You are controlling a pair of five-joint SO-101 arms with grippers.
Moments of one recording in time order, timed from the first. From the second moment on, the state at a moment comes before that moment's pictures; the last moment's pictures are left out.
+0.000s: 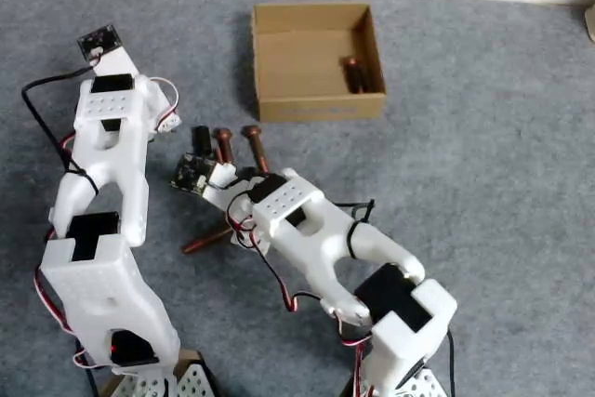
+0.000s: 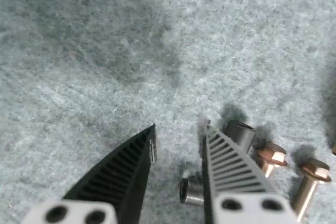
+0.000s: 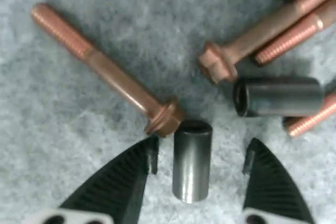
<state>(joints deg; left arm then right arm) -13.3 20.8 -2.3 61.5 30.1 -44.1 11.9 24.4 46.8 32.4</state>
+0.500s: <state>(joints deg) -13.3 20.8 -2.3 61.5 30.1 -43.5 26.7 5.8 60.6 32.2</state>
